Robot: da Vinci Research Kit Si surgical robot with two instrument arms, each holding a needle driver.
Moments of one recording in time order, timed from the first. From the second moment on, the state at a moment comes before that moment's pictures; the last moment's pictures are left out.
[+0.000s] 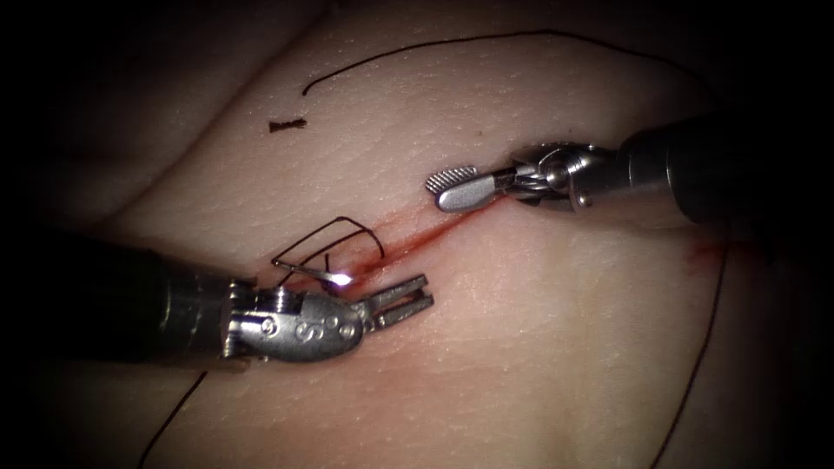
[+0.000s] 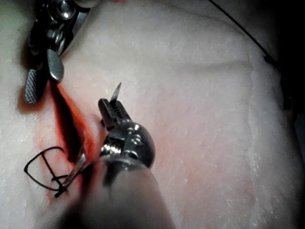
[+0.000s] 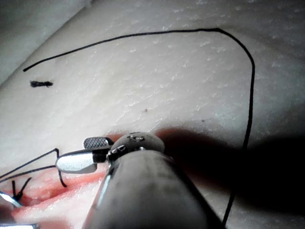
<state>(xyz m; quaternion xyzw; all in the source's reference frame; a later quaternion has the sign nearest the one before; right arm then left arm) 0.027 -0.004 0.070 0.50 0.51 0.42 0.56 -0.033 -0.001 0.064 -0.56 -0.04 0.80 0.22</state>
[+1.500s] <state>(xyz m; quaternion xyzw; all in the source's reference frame) 0.029 -0.008 0.066 0.39 0.62 0.13 0.67 -0.030 -0.002 0.051 -0.67 -0.38 0.56 0.31</state>
